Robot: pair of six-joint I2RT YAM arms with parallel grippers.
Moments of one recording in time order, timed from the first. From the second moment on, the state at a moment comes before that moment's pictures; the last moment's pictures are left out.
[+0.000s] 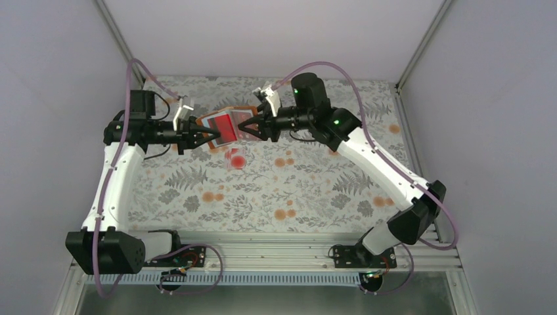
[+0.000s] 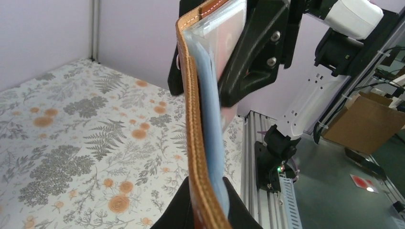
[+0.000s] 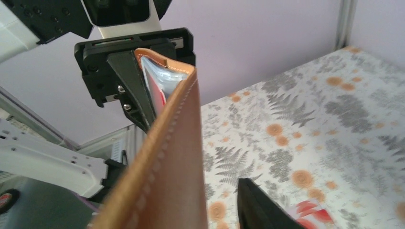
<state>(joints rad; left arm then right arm) 0.02 1.22 1.28 -0.99 1.39 0.60 0.75 1.54 1.62 -0.49 -0.67 0.06</state>
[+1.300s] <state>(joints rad) 0.03 1.21 1.27 -1.05 1.41 0.67 0.75 1.56 1.56 -0.35 -0.84 0.06</state>
